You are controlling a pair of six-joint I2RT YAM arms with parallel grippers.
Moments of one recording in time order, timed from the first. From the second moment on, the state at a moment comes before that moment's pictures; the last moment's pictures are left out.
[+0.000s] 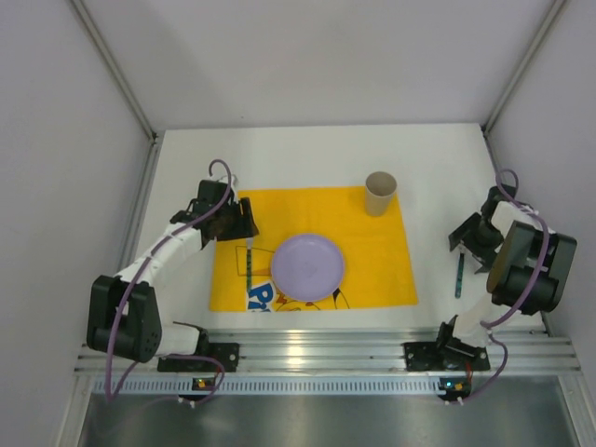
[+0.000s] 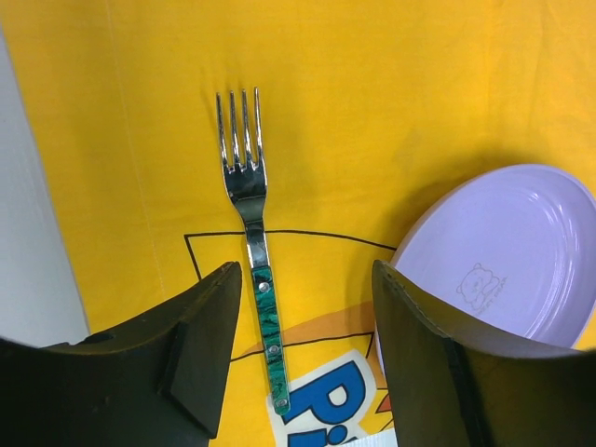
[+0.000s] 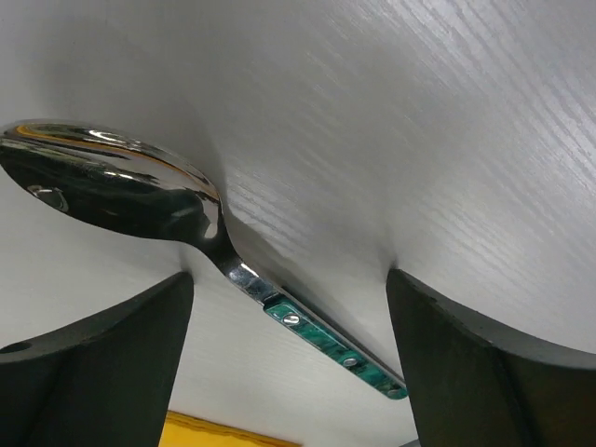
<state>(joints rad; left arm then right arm) -0.24 1.35 0.87 -0.41 0.14 -0.35 -0.37 1.64 0.97 -0.73 0.11 0.53</state>
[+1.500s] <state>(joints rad) -0.24 1.15 1.03 -0.61 -0.06 -0.44 0.61 1.34 1.15 -0.74 0.19 0.47</state>
